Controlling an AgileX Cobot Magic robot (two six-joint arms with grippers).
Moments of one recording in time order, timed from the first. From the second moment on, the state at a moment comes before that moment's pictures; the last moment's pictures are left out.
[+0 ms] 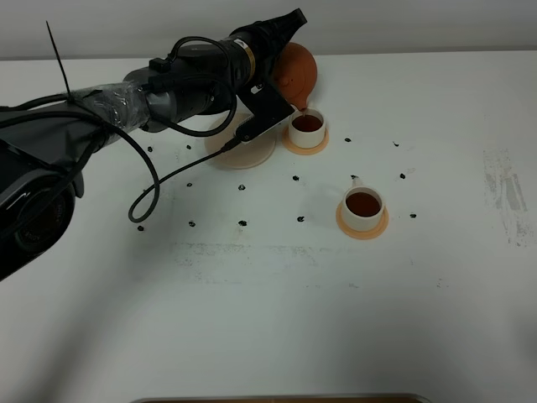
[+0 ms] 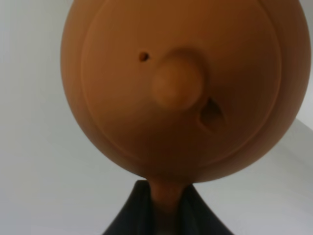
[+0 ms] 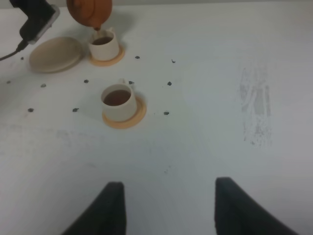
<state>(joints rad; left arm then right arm) -0.51 2.35 -1.79 1.36 0.05 0.96 -0.06 -0.01 -0.50 0.26 1.09 -0.22</state>
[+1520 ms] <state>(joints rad) -0.52 1.92 -1.34 0.51 0.17 0.91 -0.06 -0.01 -0.50 0.26 1.09 -0.22</state>
